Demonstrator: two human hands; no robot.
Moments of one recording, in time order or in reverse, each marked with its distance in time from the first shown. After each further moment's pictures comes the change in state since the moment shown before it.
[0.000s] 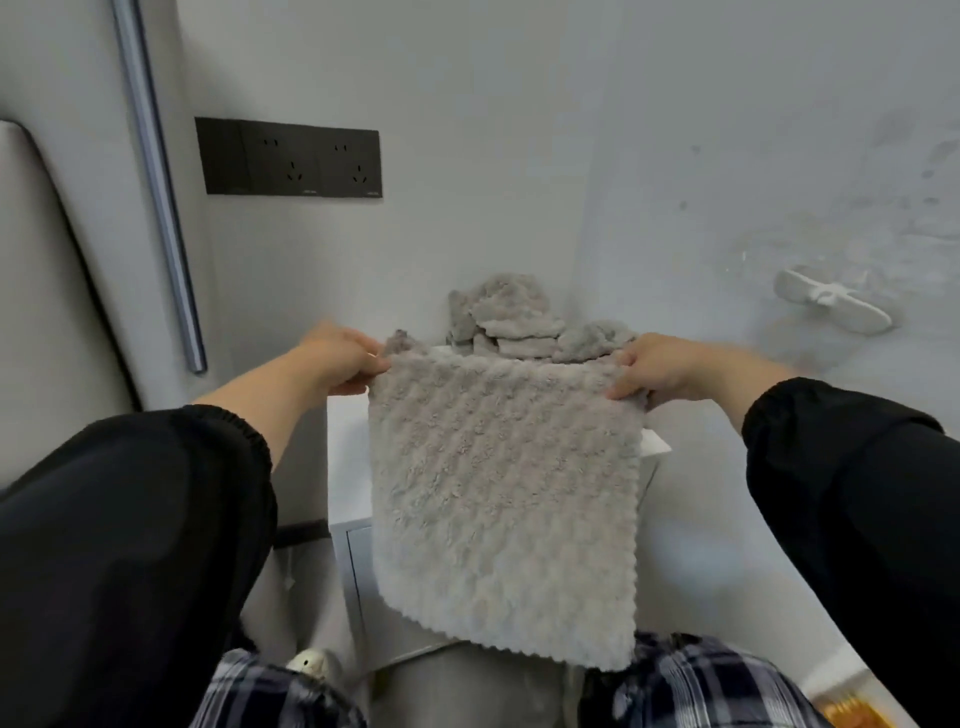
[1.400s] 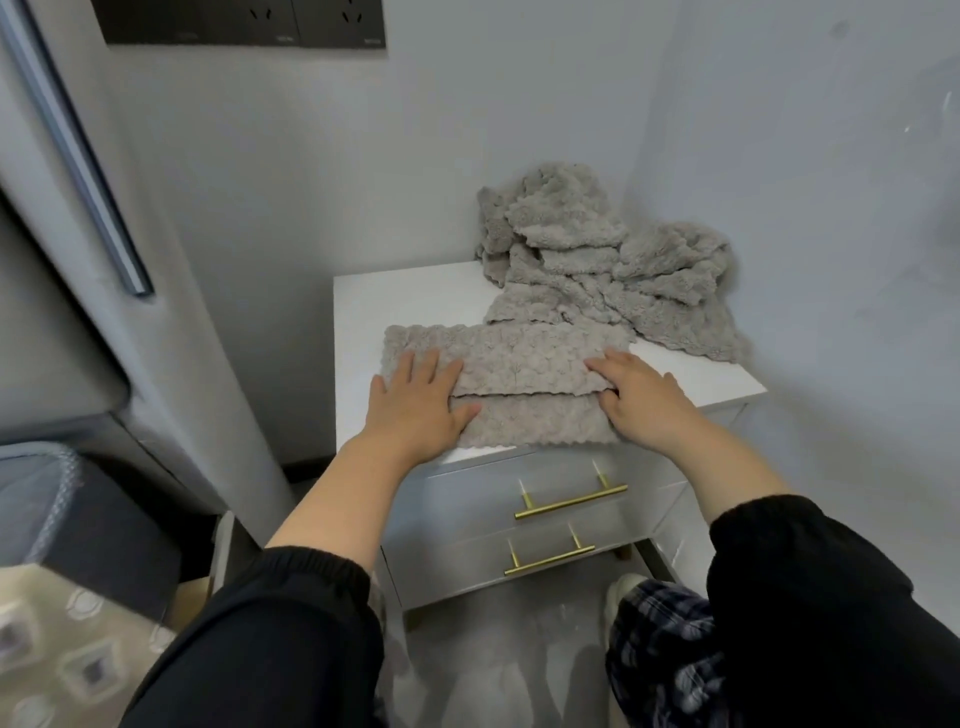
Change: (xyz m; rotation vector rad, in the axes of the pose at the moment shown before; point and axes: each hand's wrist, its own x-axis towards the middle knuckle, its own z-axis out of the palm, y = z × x) left_hand 0.024 -0.113 0.095 1.026 -0.159 0.226; right_hand 0.081 0.062 0.140 -0.436 0.192 -0.145
